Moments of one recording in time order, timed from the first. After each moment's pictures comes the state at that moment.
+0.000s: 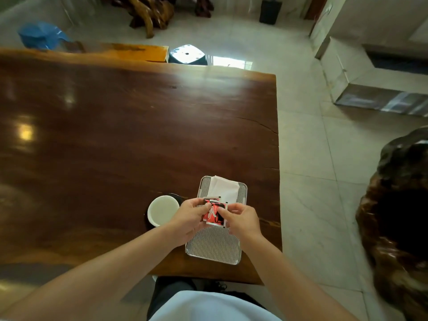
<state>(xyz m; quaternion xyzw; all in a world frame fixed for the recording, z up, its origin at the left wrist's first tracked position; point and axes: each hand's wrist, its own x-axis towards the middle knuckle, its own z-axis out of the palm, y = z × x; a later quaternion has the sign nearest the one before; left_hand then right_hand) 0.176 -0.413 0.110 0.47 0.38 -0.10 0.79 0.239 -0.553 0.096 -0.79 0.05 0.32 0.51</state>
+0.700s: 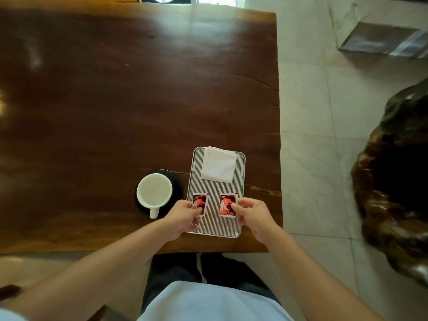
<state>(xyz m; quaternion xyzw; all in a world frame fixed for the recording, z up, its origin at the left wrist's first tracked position) 0.159 -0.406 0.020 0.56 0.44 -0.26 0.66 0.248 -0.595 0.042 -0.72 0.17 0.44 0.50</state>
